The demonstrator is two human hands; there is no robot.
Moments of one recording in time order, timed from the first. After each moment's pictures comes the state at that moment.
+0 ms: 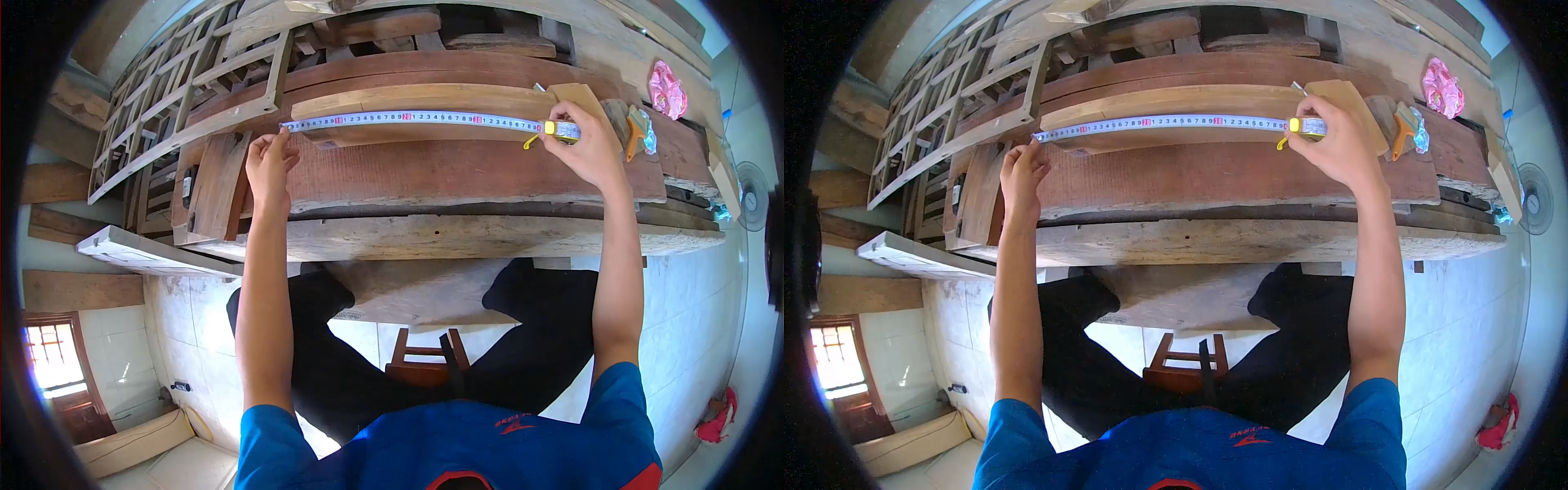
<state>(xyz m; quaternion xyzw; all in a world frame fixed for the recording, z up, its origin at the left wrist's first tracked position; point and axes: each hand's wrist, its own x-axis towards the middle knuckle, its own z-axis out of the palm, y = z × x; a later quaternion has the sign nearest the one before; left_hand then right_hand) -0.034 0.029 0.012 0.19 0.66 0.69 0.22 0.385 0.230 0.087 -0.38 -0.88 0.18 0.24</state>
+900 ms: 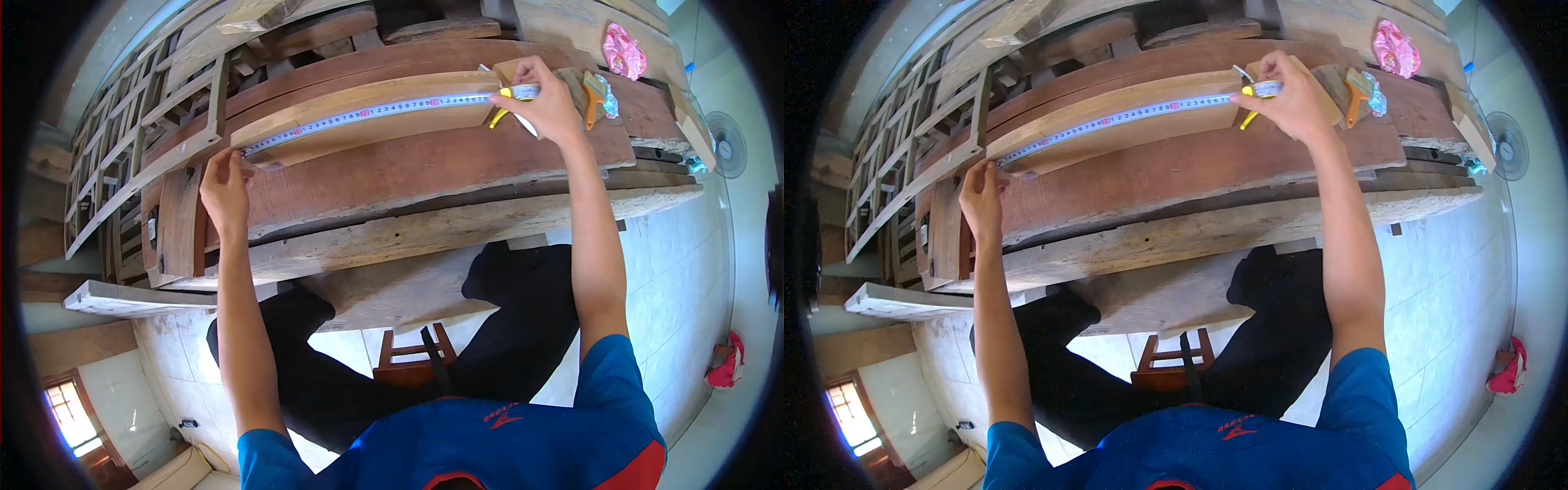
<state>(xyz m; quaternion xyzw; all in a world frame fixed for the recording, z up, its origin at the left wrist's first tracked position) -0.038 0.041 0.002 0.37 0.73 0.57 0.08 0.401 0.278 0.059 -0.43 -0.84 0.14 0.31</state>
